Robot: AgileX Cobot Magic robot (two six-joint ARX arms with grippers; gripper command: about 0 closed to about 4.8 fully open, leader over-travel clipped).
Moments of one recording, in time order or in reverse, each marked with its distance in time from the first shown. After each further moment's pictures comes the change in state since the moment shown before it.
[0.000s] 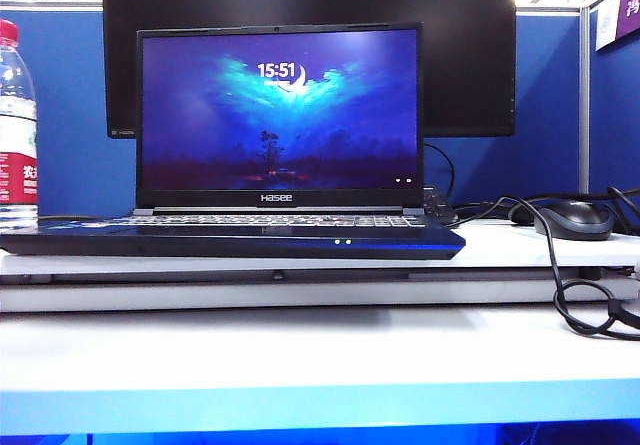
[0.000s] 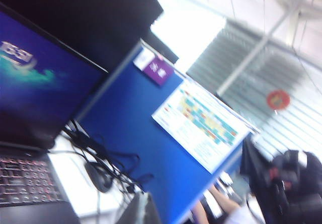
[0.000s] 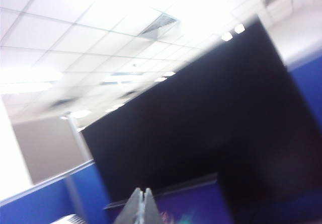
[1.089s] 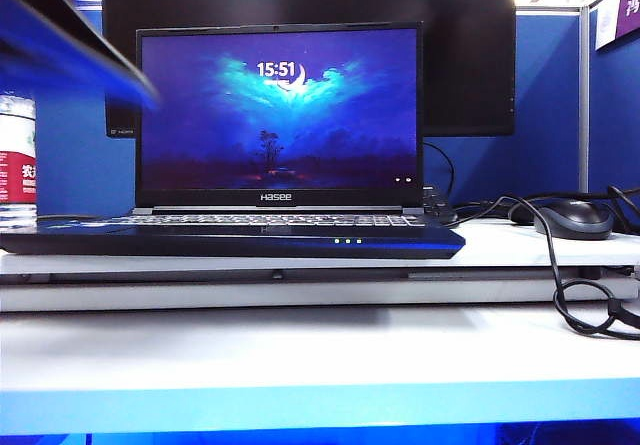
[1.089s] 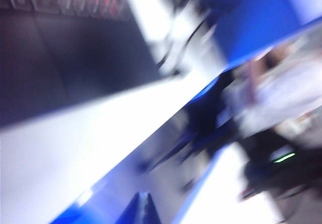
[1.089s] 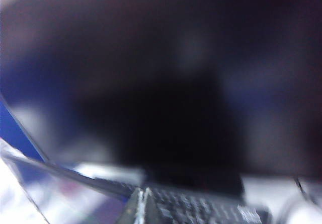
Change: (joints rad) left arm -0.346 0.849 0.197 -0.389 -0.022 0.583; right arm 0.023 1.169 0.856 -0.215 -0.209 -0.298
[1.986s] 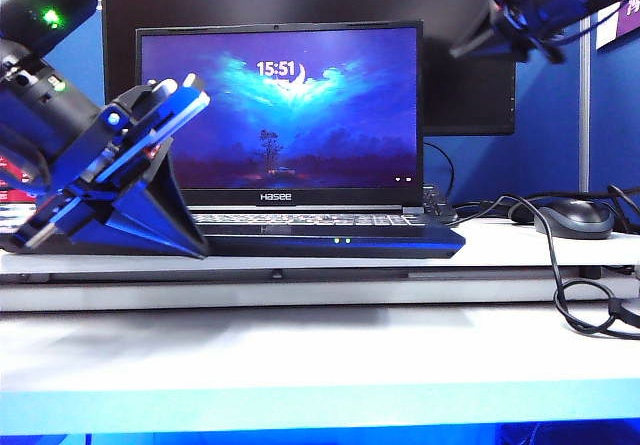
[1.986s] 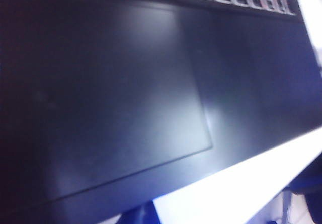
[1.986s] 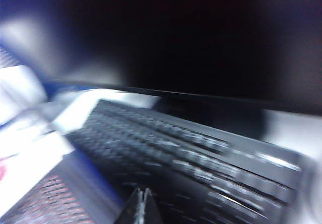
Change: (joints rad) left arm -0.177 0.341 0.001 0.273 -0.489 -0.066; right arm 0.015 0.267 0.130 -0.122 -0.212 -0.143
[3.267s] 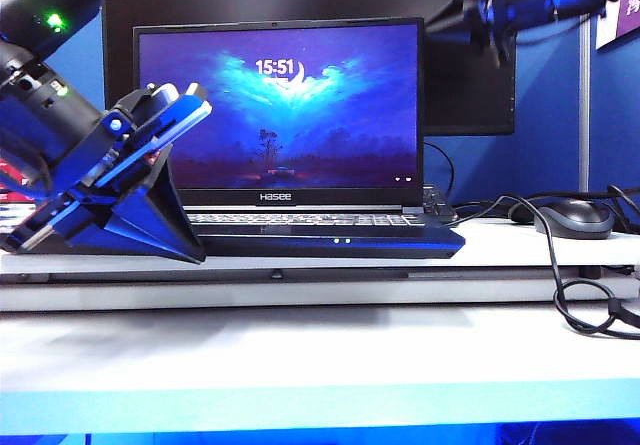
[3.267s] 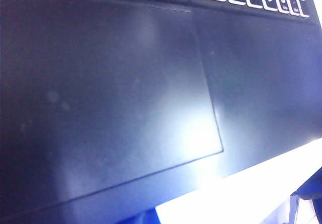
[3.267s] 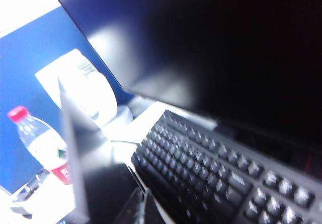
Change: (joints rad) left arm -0.001 0.006 -0.001 0.009 -0.035 -0.003; right arm 0.017 0.185 0.203 0.116 -0.268 0.149
